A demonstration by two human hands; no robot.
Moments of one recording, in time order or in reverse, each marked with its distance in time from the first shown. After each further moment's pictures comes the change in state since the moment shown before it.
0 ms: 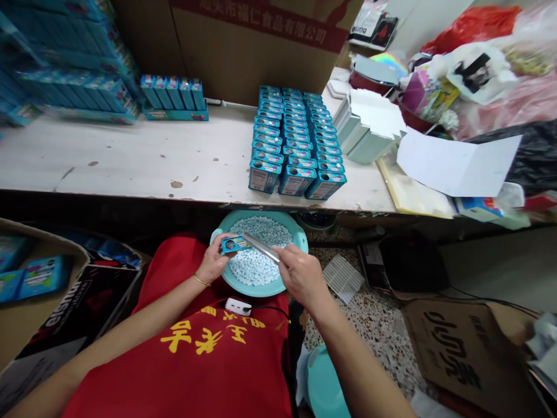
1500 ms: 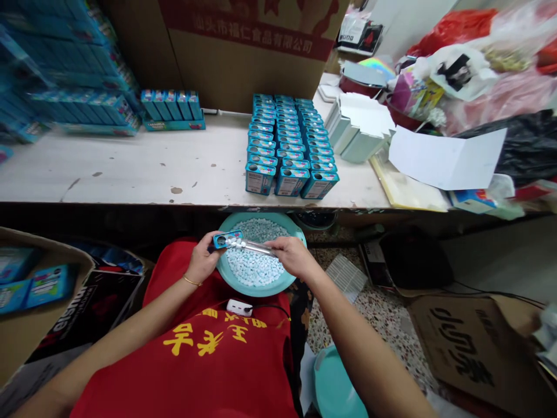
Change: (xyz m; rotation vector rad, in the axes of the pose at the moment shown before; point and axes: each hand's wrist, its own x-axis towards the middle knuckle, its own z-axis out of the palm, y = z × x) left_hand 0.002 0.012 -0.024 0.293 0.107 0.044; right_hand 0.032 0.017 0.010 0.373 -0.267 0.132
